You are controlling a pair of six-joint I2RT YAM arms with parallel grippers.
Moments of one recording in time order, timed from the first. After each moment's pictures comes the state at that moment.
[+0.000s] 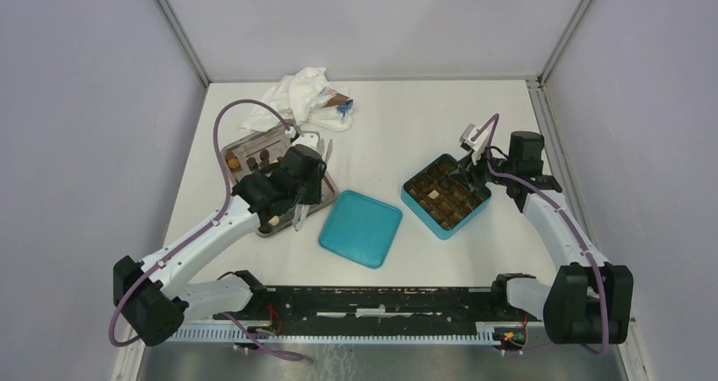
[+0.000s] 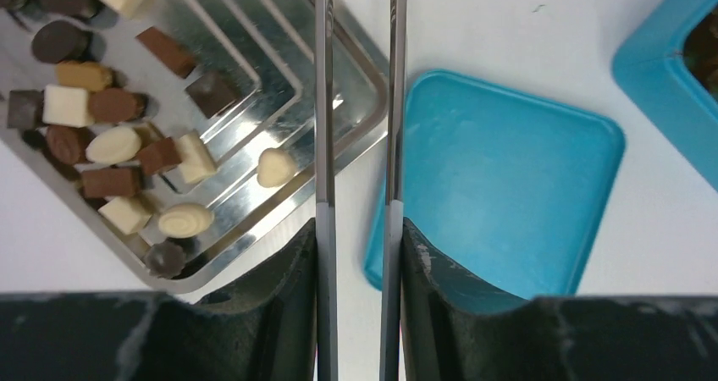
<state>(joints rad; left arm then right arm) -0.73 1.13 0.99 -0.69 -0.34 -0.45 -0.01 1.16 0.75 -0.26 -0.77 -0.63</state>
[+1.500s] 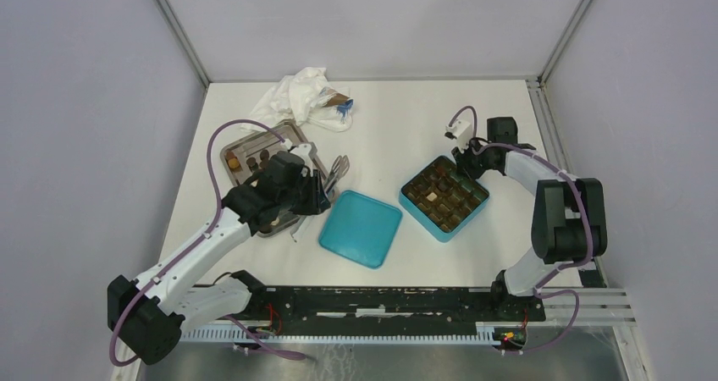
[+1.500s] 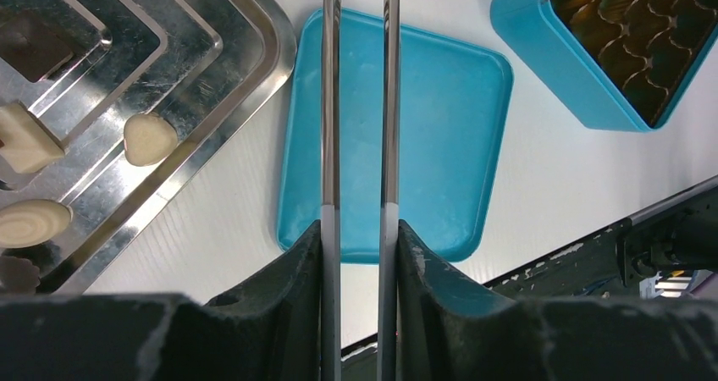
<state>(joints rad) -0.59 1.02 0.84 -0.62 0.04 -0.49 0.02 1.64 0.96 -0.33 -0.46 -0.68</state>
